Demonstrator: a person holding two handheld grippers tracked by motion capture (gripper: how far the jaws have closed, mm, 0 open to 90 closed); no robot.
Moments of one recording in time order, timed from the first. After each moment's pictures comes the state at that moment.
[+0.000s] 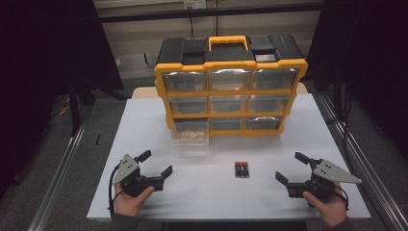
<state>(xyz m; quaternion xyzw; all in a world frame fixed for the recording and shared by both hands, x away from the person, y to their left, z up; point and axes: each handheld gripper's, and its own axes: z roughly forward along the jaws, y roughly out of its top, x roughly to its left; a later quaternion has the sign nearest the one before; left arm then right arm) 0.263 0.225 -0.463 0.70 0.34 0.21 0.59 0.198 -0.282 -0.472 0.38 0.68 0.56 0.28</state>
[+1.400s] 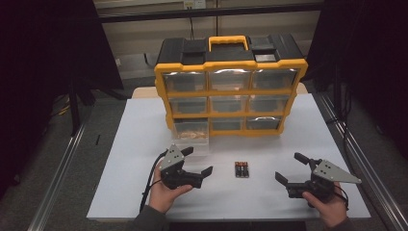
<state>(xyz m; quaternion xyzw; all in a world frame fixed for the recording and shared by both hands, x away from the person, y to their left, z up) 0.275 0.119 -0.452 0.76 0.28 0.13 0.57 0.197 -0.282 -0.472 0.38 0.68 0.56 0.28</state>
